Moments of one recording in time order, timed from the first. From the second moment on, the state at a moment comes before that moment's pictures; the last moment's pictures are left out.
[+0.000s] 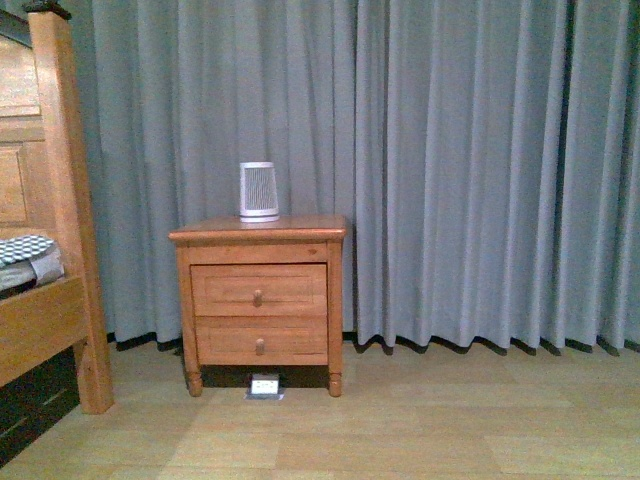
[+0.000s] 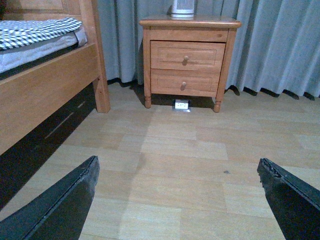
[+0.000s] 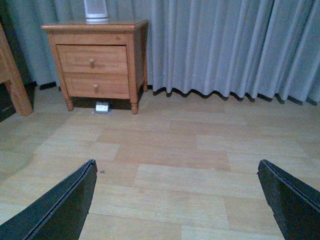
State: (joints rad) left arm 0.00 0.00 0.01 0.00 0.00 0.00; right arm 0.00 0.00 0.01 0.00 0.00 0.00
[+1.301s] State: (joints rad) left arm 0.00 0.00 0.01 0.00 0.00 0.00; right arm 0.00 0.00 0.01 0.00 0.00 0.00
